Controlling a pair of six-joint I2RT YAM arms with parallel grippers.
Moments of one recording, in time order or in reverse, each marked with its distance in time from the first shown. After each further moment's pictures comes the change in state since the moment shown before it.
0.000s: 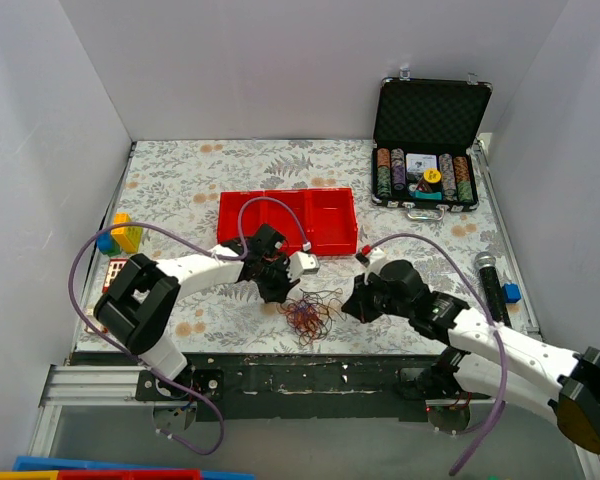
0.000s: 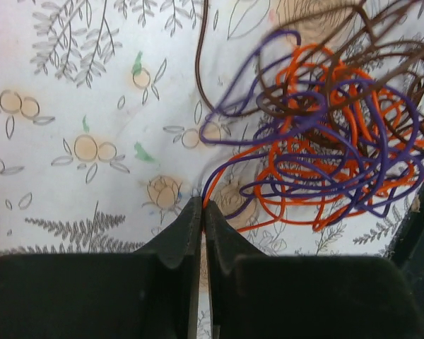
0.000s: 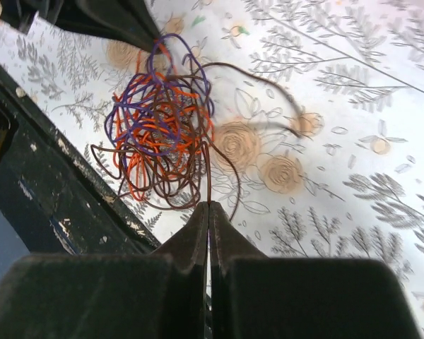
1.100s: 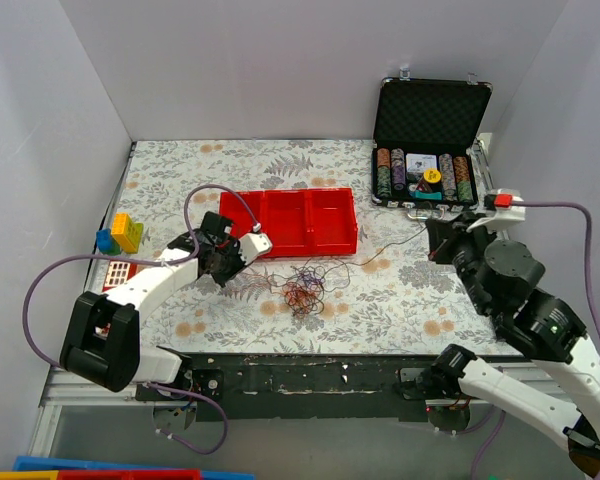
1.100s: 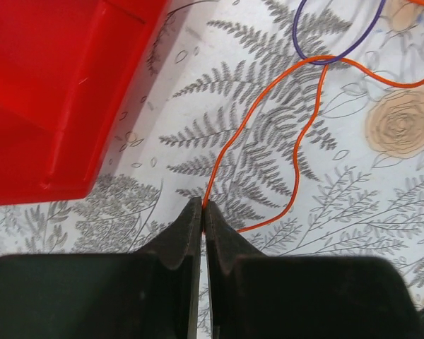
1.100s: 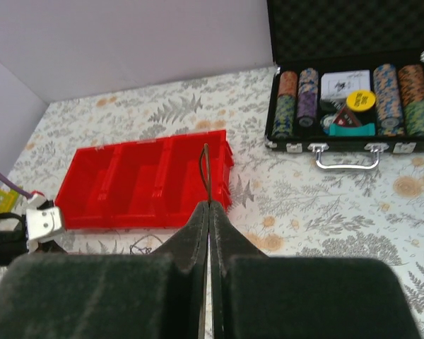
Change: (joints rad) left arm 0.306 -0.278 -0.100 -0.124 -0.251 0.145; right arm -0.011 -0.346 0.612 -0.470 0.808 -0.007
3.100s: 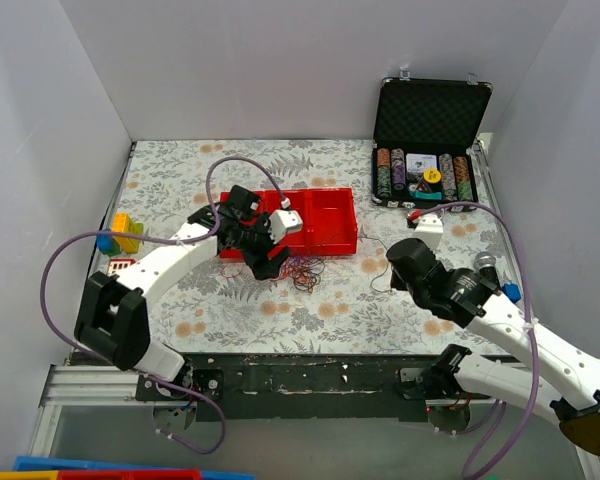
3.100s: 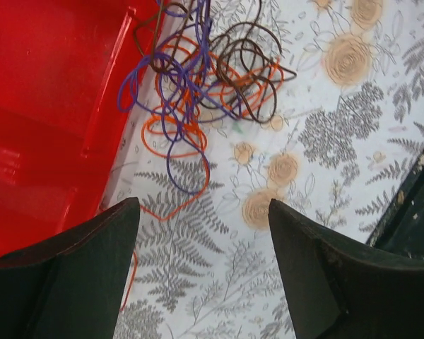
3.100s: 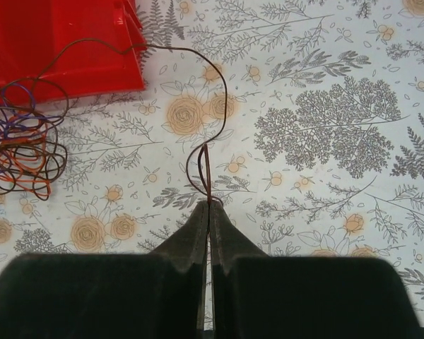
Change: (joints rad) left arm -0.124 0.097 0.317 -0.167 0.238 -0.113; right arm 0.016 0.254 -0.210 -0.200 0.005 0.251
